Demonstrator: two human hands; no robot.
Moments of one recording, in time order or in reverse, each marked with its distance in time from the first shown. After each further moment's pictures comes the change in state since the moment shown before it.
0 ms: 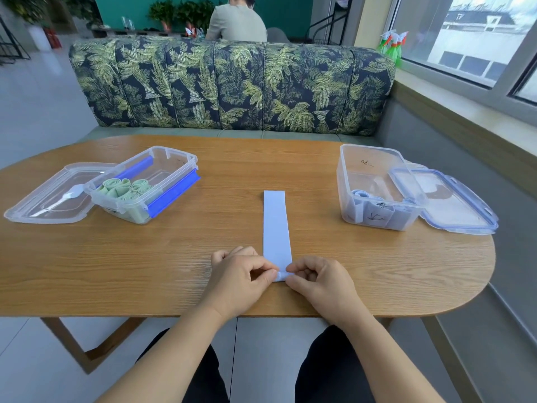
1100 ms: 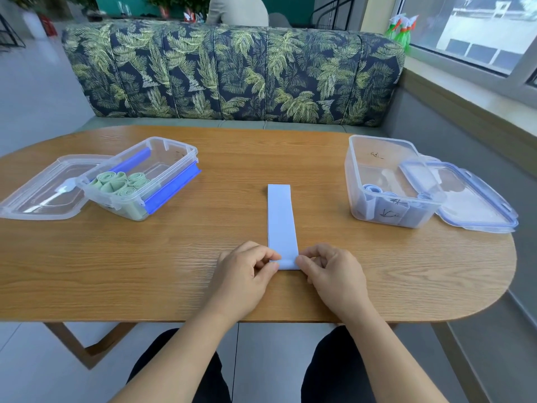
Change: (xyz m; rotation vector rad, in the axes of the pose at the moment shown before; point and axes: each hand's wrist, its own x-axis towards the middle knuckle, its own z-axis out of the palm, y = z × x) left_hand 0.005 -0.003 0.004 -0.162 0.011 -0.092; right_hand 0.016 -0.005 0.004 -0.085 0.132 0.125
